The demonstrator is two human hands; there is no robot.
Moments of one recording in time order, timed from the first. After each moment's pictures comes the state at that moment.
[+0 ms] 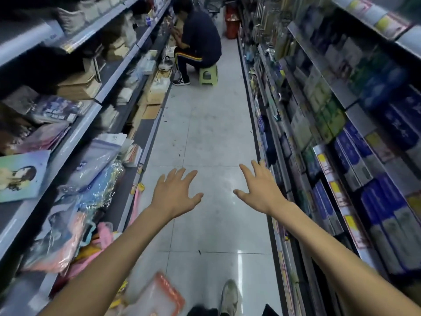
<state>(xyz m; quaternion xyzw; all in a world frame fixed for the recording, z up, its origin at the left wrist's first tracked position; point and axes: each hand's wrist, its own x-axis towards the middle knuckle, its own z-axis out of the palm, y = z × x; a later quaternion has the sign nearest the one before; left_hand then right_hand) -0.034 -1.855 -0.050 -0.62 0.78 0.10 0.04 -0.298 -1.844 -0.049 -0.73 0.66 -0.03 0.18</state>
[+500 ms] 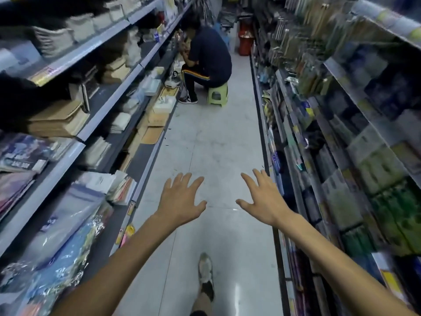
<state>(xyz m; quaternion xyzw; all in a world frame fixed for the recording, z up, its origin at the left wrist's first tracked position) -0.034 -2.232 -0.070 -0.62 0.78 0.10 0.01 -0.296 -2.230 -0.067 -0.76 0.63 -0.01 0.16</state>
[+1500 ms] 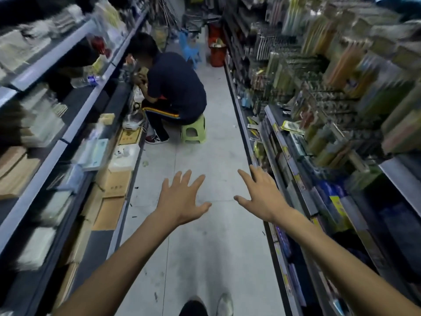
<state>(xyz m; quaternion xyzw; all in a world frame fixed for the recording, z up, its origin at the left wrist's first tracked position) -0.154 -3.020 -0.034 -0.56 0.82 0.09 0.08 -0.404 -2.988 -0.047 -0.72 0.67 -0.02 0.14</state>
